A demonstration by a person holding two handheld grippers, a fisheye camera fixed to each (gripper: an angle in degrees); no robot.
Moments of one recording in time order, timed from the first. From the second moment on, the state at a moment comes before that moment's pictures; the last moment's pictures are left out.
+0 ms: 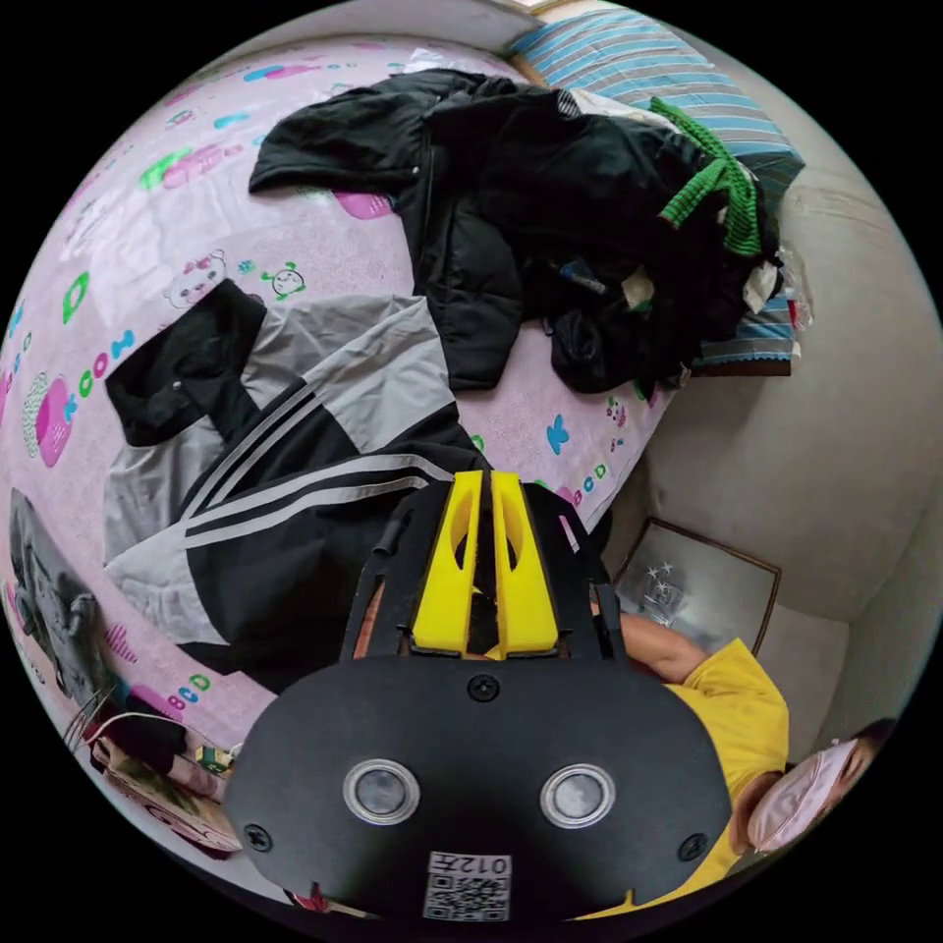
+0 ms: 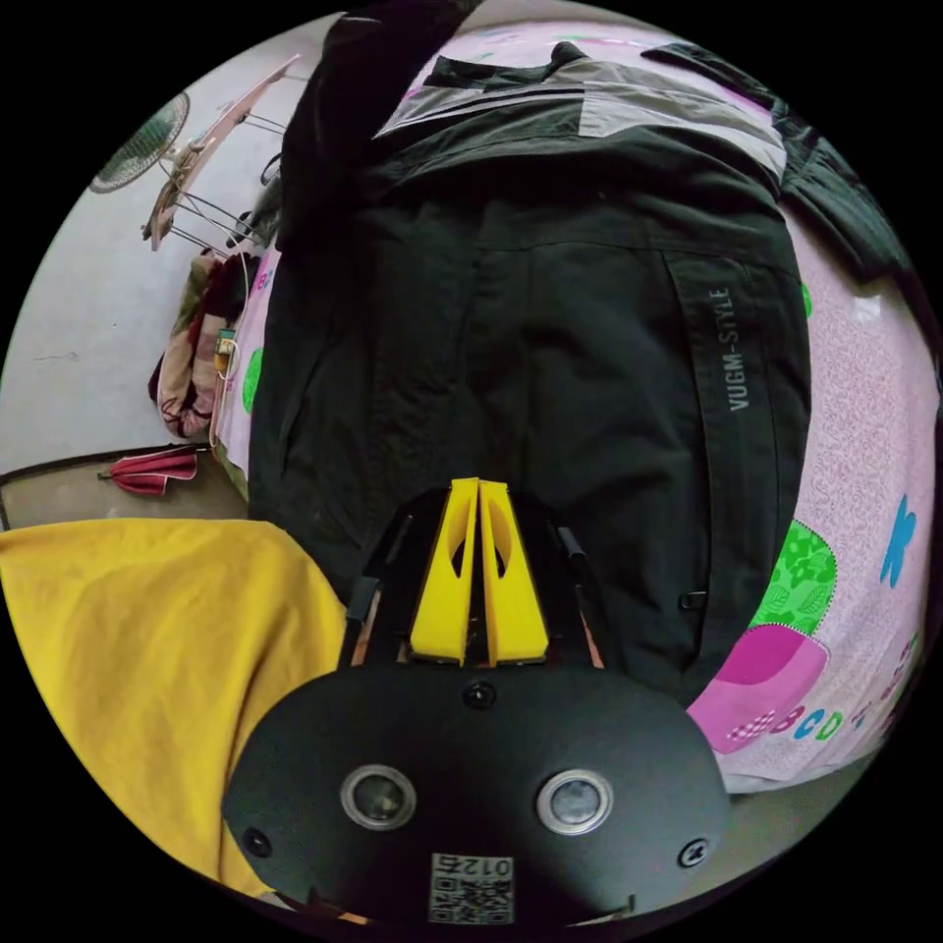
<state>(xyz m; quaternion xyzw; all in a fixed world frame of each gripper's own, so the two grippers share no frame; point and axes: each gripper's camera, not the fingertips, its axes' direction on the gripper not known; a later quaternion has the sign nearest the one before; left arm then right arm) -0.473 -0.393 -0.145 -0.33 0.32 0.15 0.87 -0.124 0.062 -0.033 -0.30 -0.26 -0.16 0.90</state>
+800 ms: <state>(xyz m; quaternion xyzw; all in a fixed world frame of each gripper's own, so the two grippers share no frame) -0.648 -0.111 -0.173 -0.16 0.13 0.02 0.98 0.023 -0.095 0.011 -0.15 -0.22 0.06 0.96</state>
